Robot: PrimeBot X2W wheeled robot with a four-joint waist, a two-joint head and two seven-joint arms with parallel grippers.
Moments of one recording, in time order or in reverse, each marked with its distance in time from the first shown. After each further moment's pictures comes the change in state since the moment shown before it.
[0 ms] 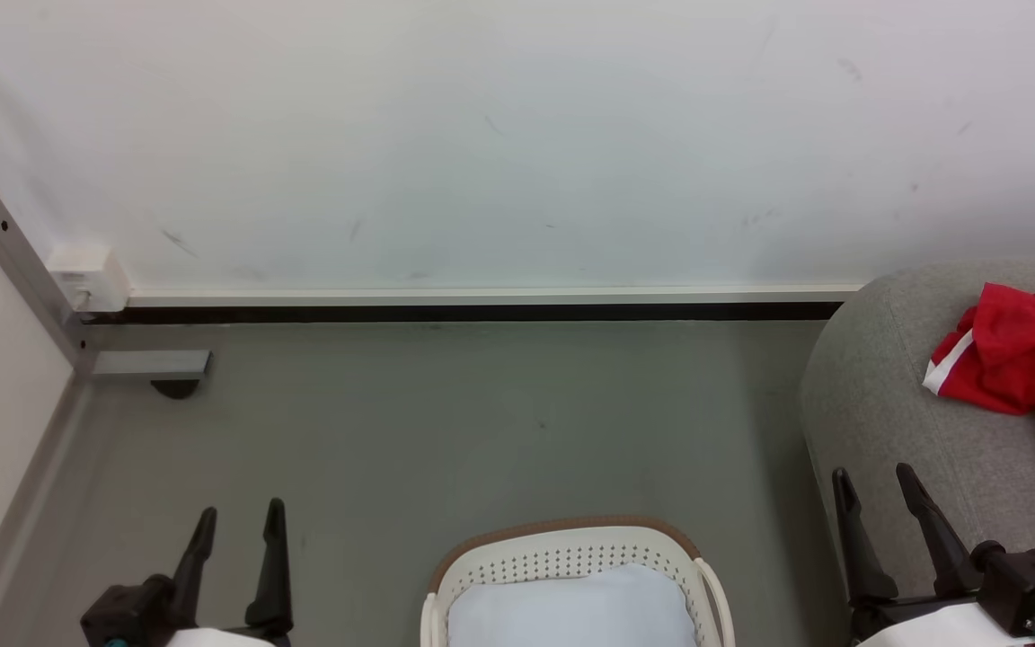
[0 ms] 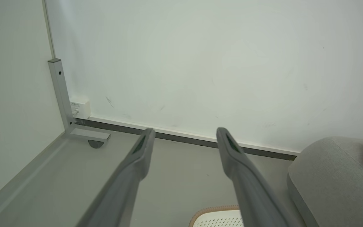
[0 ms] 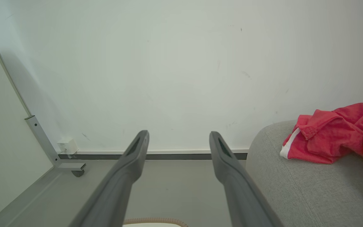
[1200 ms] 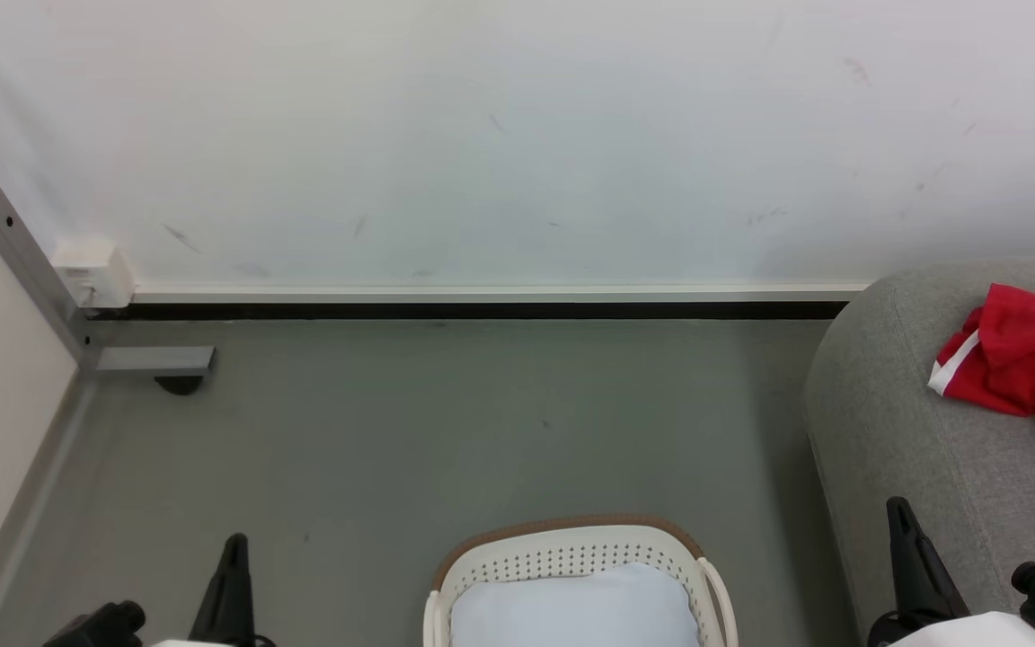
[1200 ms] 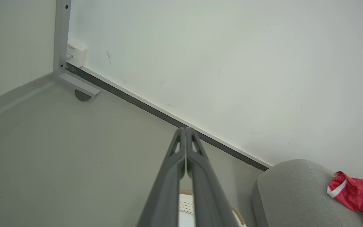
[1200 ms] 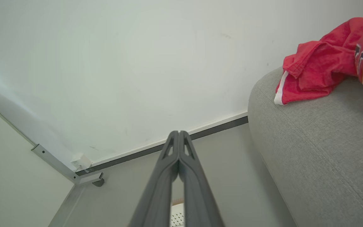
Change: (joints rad) left arm 0.019 -0.014 0.014 0.031 -0.294 -0.013 0.086; right arm 0.030 0.020 -0.044 0.028 0.262 0.000 0.086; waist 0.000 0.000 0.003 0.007
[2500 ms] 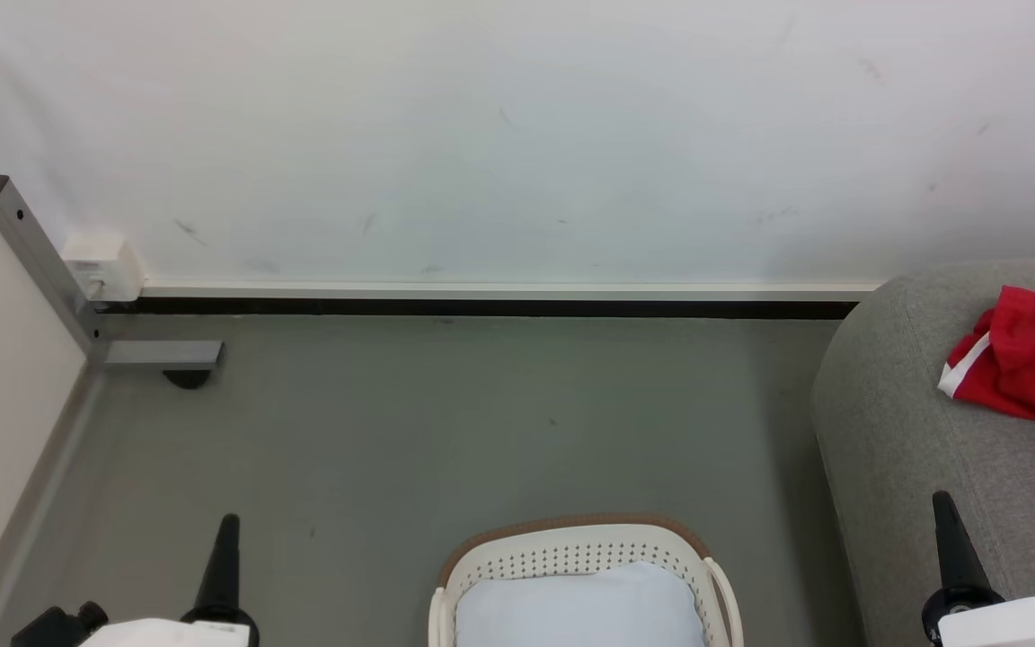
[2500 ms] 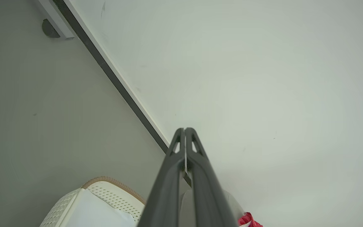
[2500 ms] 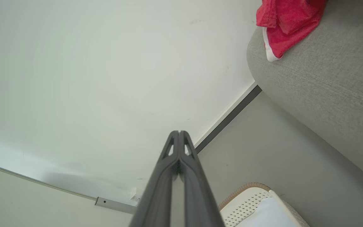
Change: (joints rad) left arm -0.030 0.002 0.024 -0.034 -0.559 -0.008 0.147; right arm -0.005 0.015 -0.100 -0.040 0.499 0.000 0.145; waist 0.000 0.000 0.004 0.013
